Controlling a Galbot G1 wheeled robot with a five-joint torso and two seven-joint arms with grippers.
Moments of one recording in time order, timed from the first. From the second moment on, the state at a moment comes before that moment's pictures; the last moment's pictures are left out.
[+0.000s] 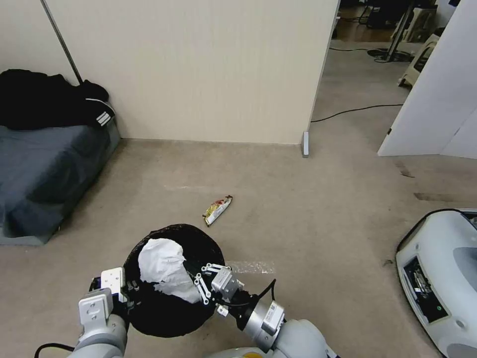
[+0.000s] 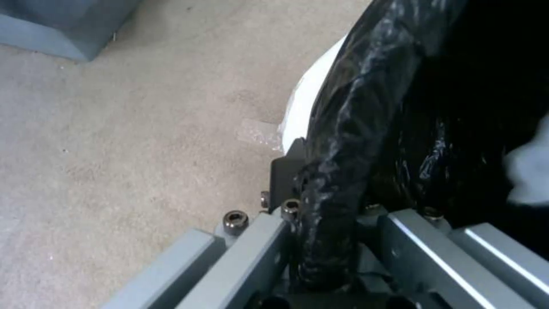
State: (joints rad) left arm 1.88 -1.54 -0.63 -2.46 -0.19 0.74 -0.32; right arm -1.38 1.26 -0.14 1.93 0.07 0.14 -0.26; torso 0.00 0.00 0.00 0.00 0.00
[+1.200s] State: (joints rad) left arm 1.89 -1.53 -0.63 -2.46 -0.18 0.74 -0.32; right arm -1.31 1.12 -0.15 1.90 0.07 0.08 -0.23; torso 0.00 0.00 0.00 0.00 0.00
